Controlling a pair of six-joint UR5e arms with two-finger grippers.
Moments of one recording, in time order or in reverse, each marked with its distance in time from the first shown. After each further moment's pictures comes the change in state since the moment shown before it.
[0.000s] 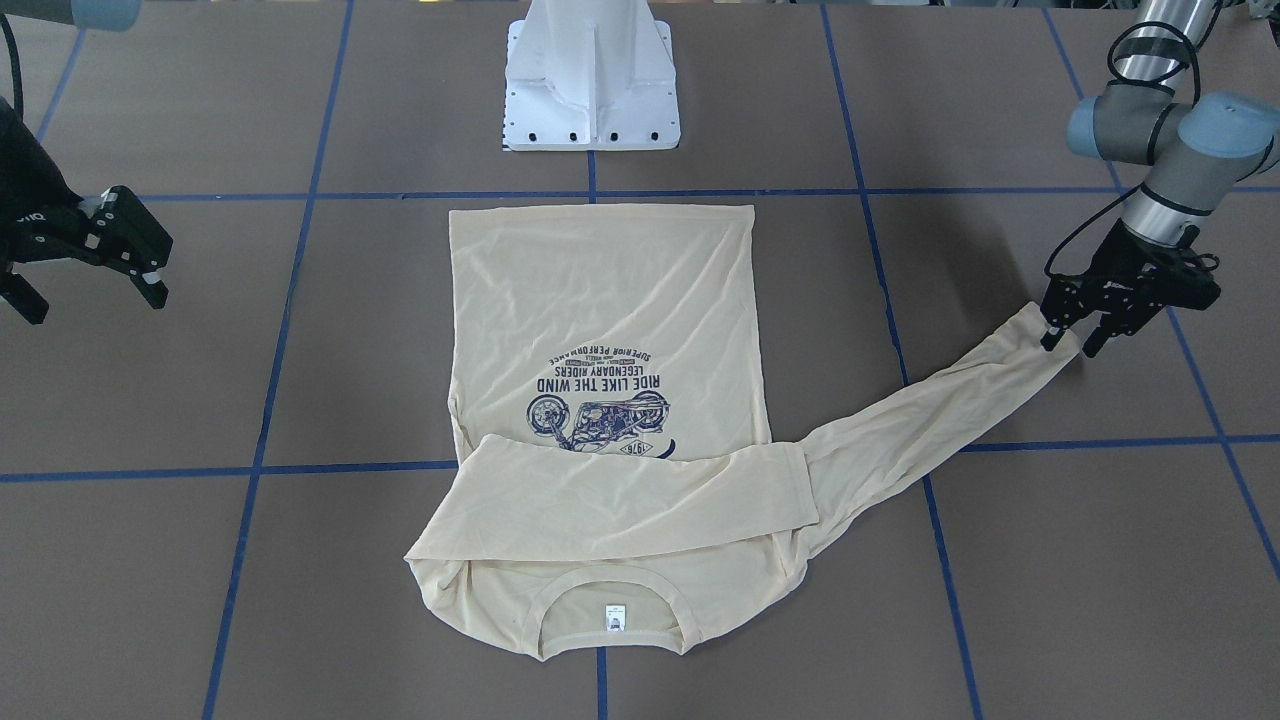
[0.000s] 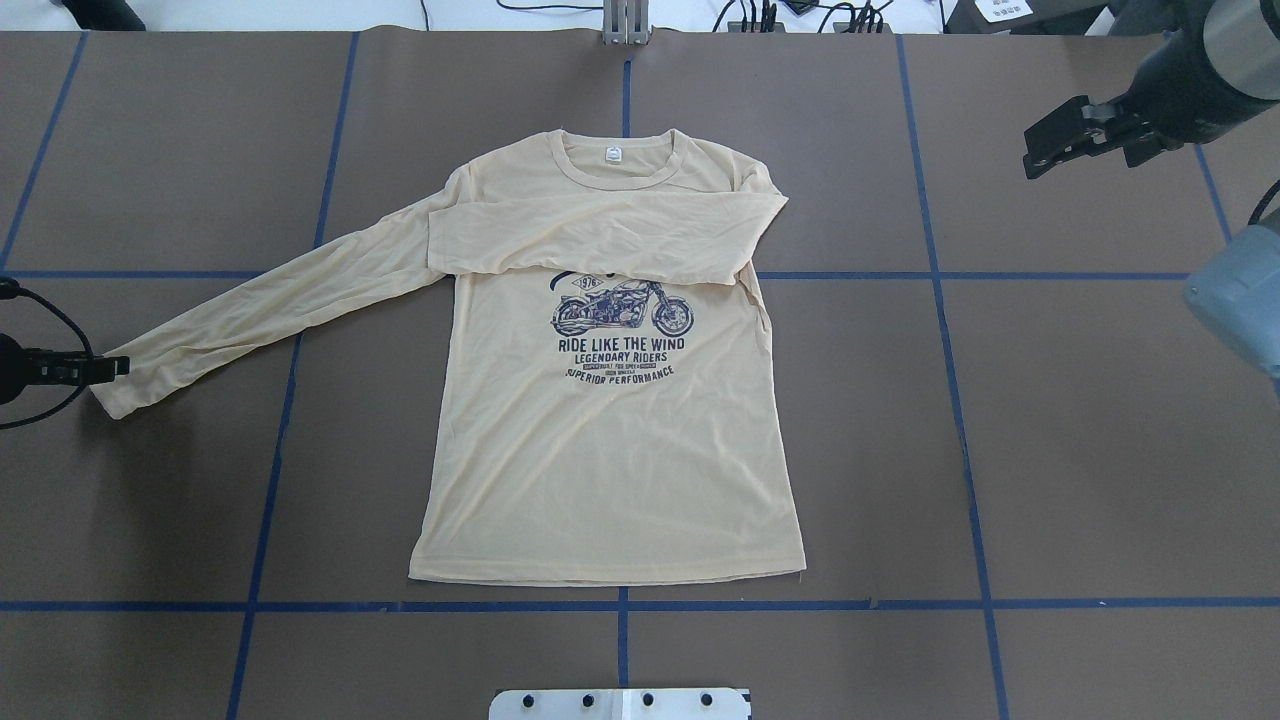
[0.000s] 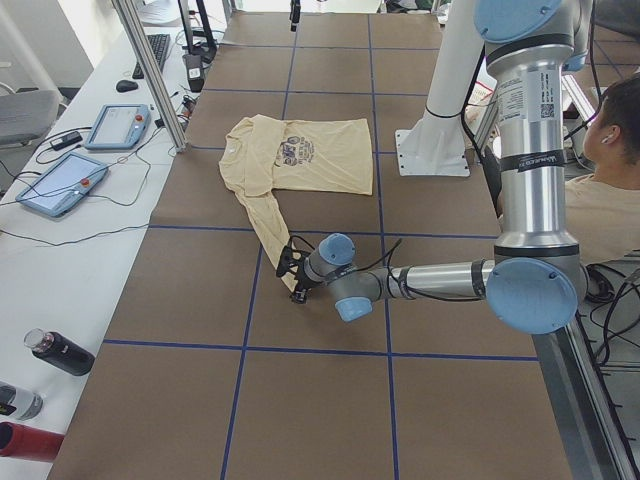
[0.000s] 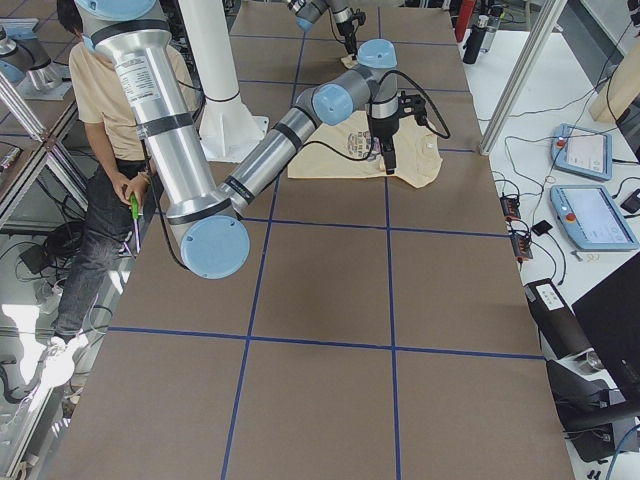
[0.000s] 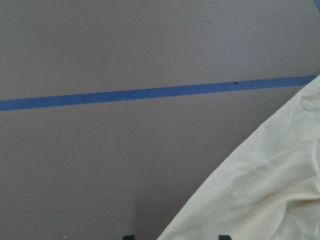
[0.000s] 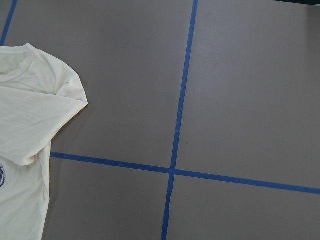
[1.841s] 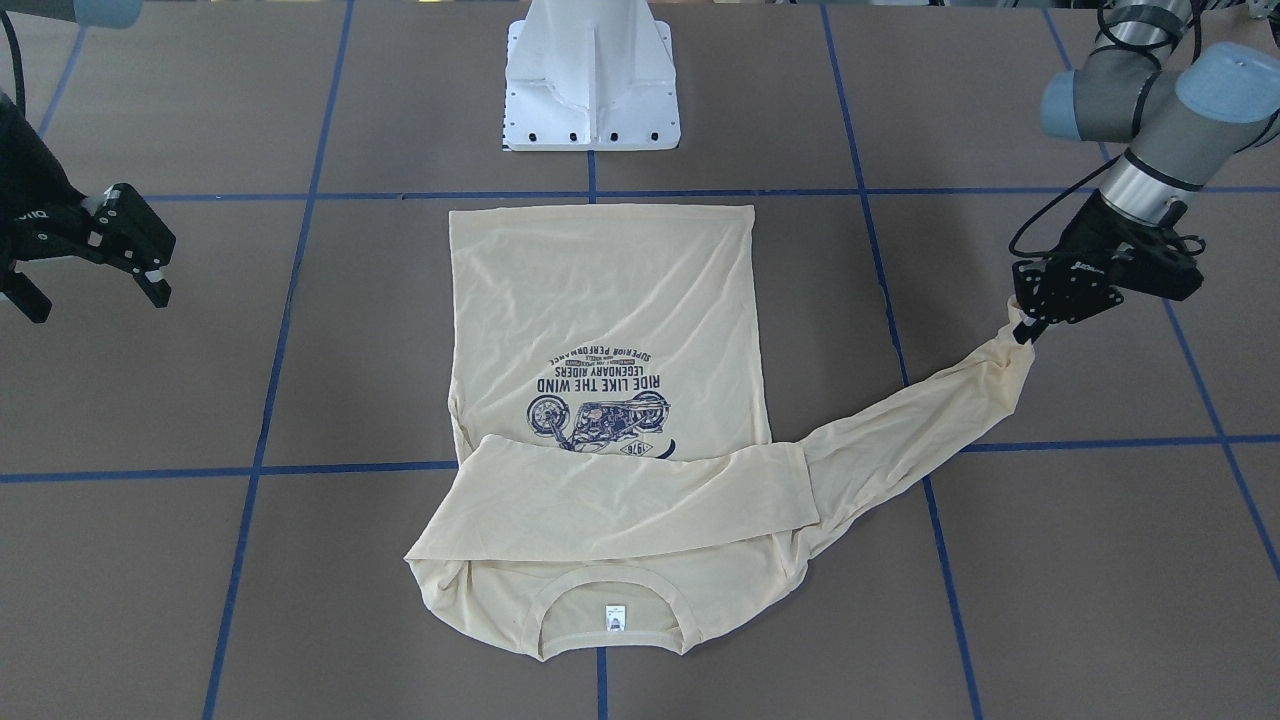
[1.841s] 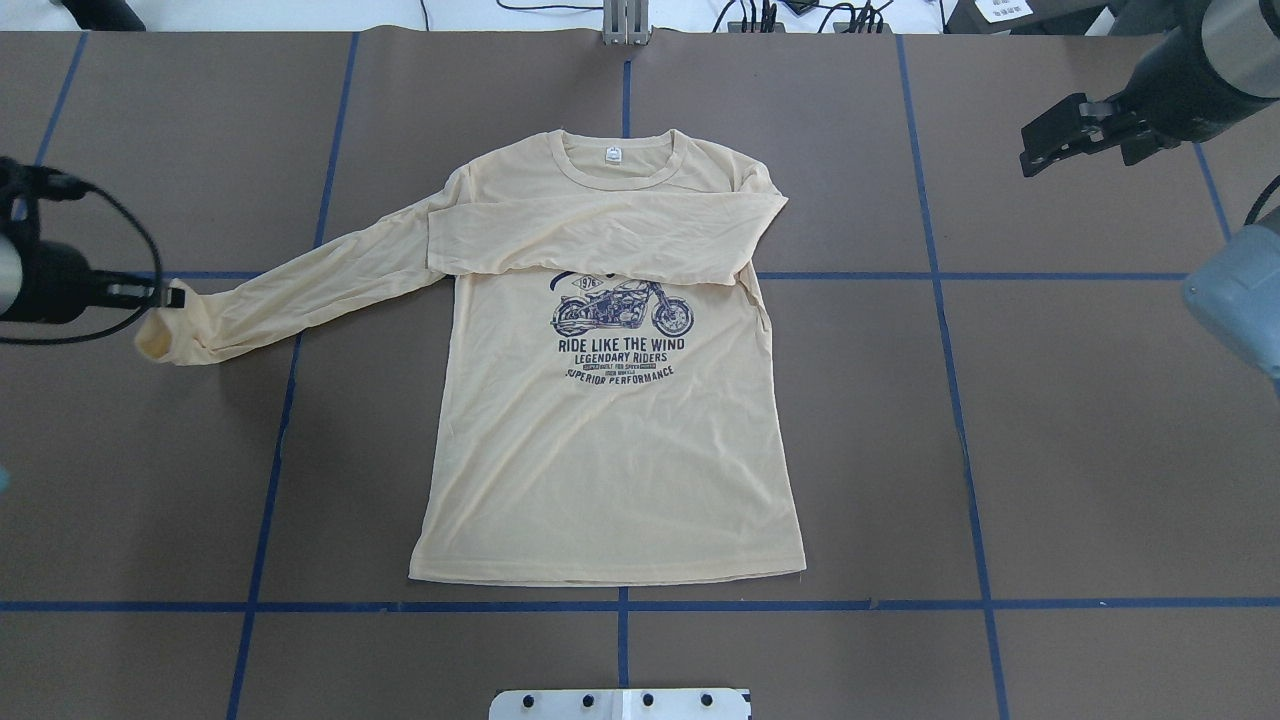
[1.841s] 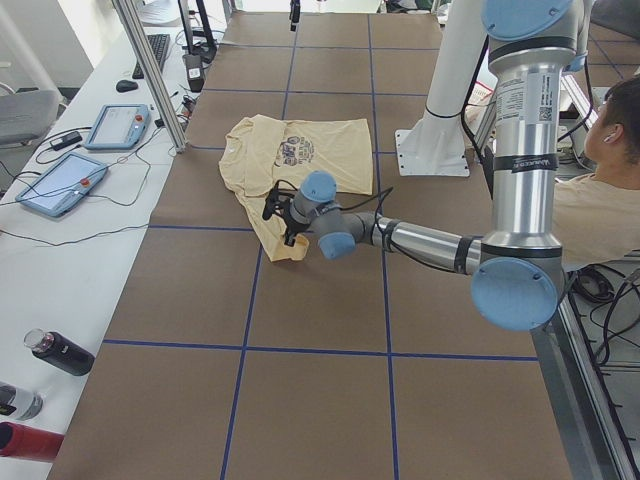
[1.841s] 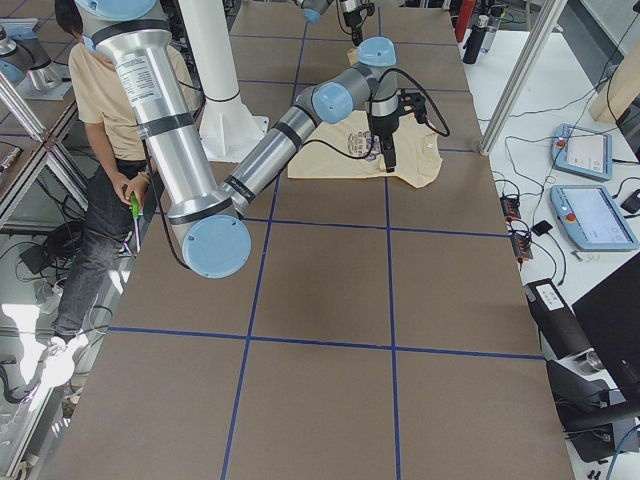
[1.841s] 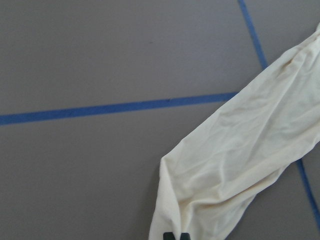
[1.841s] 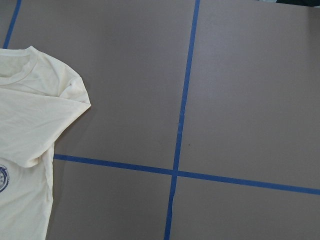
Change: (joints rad) left arm -0.067 -0.169 -0.349 0.518 -0.142 0.008; right arm -0.001 0.005 0.002 -0.001 -0.001 0.009
